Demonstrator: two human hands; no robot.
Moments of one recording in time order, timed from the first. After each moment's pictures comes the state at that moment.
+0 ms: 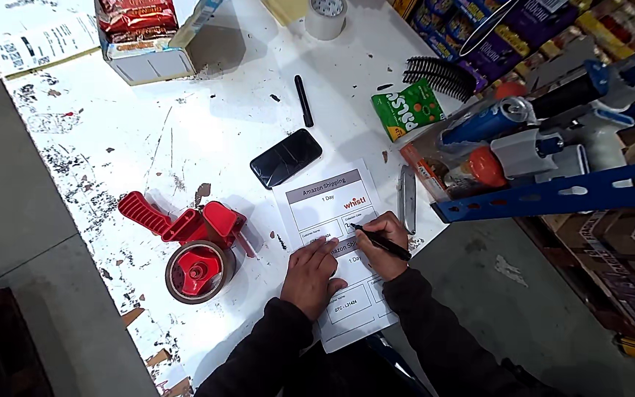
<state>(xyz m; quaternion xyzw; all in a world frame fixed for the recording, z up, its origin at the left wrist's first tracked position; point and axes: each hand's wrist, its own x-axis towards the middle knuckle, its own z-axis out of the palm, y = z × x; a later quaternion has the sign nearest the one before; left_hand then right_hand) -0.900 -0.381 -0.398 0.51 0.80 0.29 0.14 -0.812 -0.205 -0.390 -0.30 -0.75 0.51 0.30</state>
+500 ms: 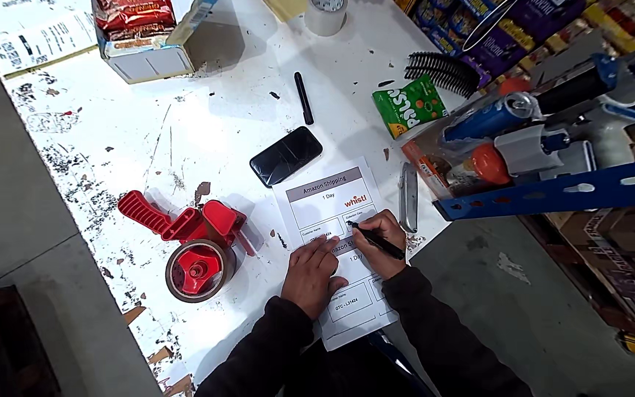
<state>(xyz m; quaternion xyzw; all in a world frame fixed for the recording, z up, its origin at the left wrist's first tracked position) -0.899 -0.381 -0.399 0.52 0.80 0.28 0.13 -0.814 -0.206 -0.391 -0.29 -0.78 0.47 0.28</state>
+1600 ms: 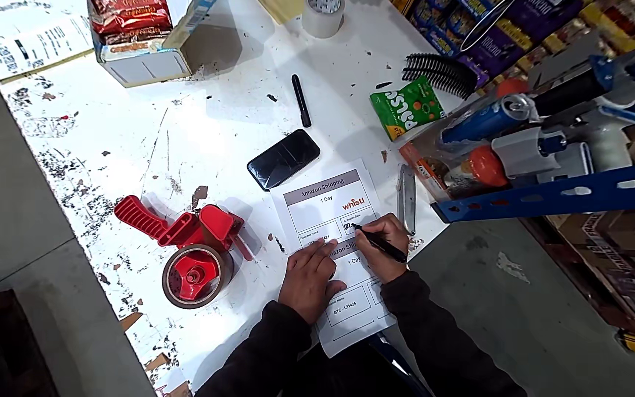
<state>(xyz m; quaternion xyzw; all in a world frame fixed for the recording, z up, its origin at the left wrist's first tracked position) -0.900 -0.382 -0.401 0.52 0.80 0.29 0.12 -0.814 -0.207 -0.390 -0.33 -0.76 0.47 0.31</state>
